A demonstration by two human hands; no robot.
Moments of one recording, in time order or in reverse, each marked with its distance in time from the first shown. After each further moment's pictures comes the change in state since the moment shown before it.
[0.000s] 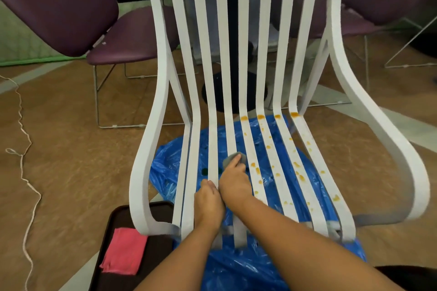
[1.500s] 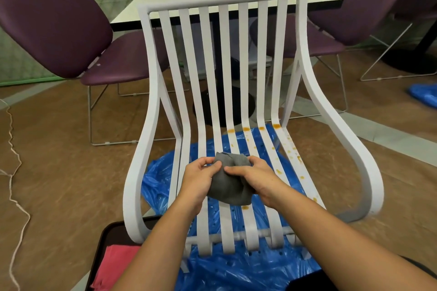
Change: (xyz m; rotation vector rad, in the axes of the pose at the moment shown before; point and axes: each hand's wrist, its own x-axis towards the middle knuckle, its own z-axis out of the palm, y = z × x) left_hand -0.024 0.099 -0.061 -0.501 -0.313 0.022; right_hand -0.053 0.059 -0.151 1.164 -0.321 0.124
